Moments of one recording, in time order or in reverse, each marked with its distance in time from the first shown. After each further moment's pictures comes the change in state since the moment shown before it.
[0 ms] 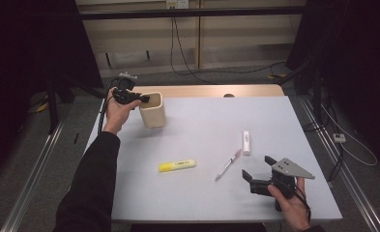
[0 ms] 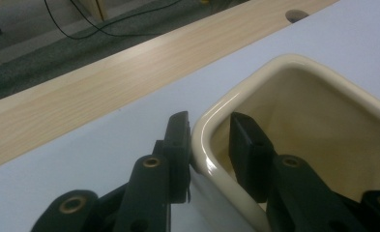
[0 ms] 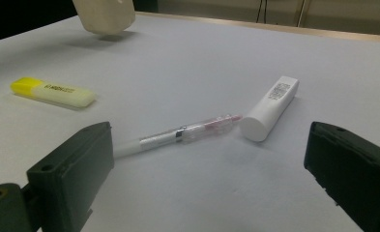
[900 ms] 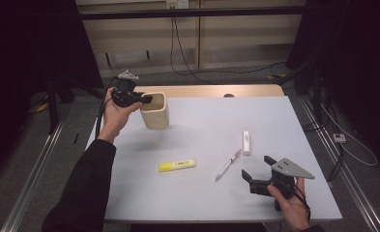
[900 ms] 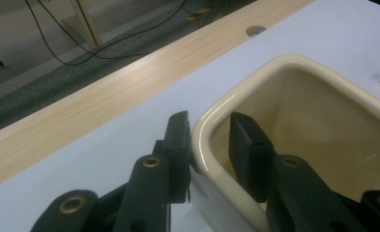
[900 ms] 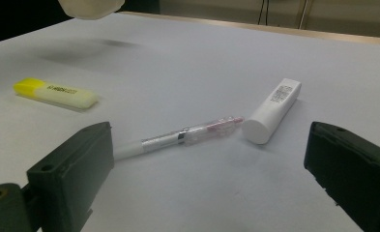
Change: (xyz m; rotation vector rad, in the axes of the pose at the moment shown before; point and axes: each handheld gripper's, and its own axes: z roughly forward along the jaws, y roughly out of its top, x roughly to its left) left arm -0.047 0.008 -0.040 -0.049 -0.018 0.102; right arm 0.001 0.001 0.000 -0.002 0.006 -0.003
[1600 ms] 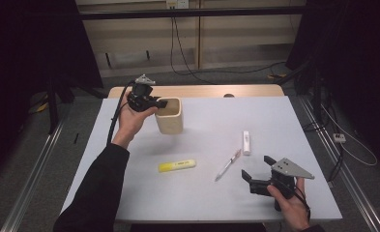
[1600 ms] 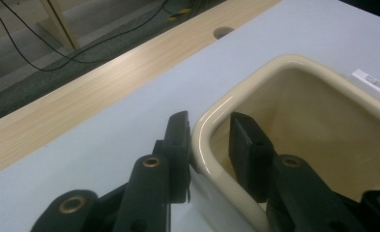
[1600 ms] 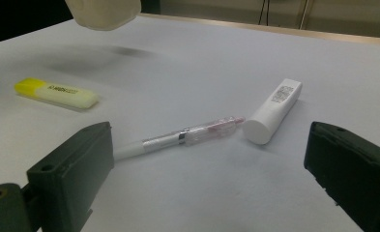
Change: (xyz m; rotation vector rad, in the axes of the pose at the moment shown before) left arm -0.042 0.008 0.025 0.015 -0.056 0.043; right arm 0.000 0.000 0.000 -0.002 0.002 -0.004
